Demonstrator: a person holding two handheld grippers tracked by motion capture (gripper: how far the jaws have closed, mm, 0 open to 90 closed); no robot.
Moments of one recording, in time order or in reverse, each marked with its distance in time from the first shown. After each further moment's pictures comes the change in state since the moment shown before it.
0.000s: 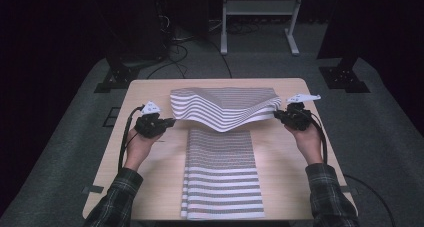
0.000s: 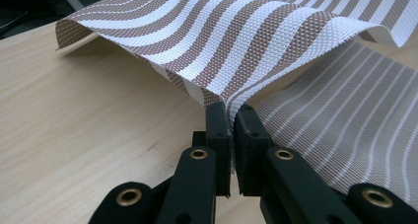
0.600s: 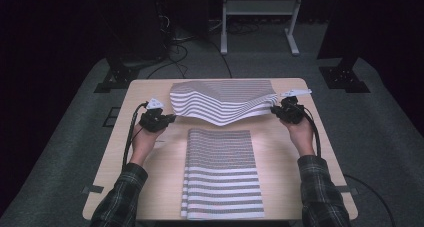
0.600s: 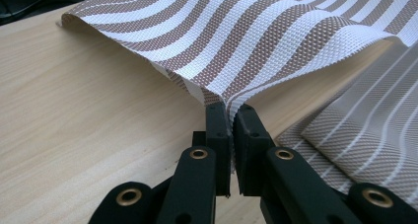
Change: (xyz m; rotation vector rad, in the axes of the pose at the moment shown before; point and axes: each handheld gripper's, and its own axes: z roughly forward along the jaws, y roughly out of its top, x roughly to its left) left arm 0.020 -0.006 0.035 0.036 0.057 -0.030; right arm -0.016 0.005 0.039 0.033 -0.041 0.031
